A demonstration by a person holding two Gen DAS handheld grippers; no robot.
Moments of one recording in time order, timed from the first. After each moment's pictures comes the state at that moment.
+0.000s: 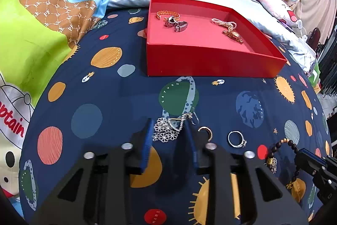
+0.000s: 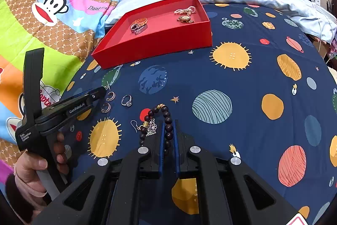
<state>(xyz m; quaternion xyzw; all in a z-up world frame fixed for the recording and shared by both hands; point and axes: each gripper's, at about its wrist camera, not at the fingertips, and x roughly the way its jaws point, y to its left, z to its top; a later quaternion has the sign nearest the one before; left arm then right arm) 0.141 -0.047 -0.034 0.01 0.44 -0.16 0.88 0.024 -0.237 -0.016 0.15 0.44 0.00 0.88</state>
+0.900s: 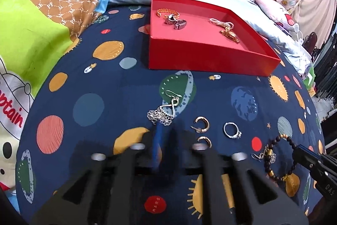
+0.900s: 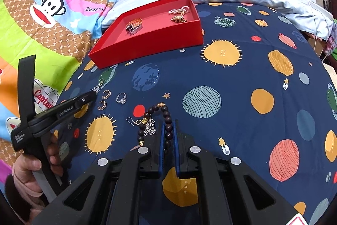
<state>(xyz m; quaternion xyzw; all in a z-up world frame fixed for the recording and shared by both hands) 0.133 -0.038 -0.032 -0.01 0.45 -0.16 0.88 0.015 -0.247 -0.015 0.15 0.45 -0.01 0.88</state>
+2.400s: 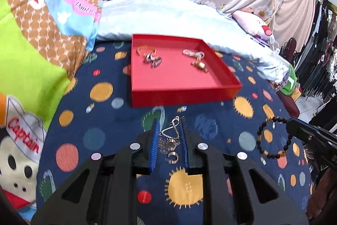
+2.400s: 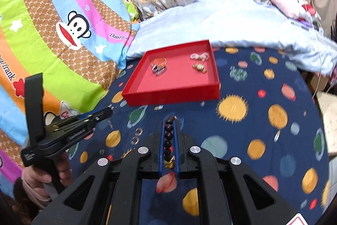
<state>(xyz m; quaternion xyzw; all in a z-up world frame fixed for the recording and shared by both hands) 0.115 -0.037 0.048 -0.01 0.38 -0.23 0.90 0.017 -0.243 0.078 0.12 0.36 0.03 0.92</state>
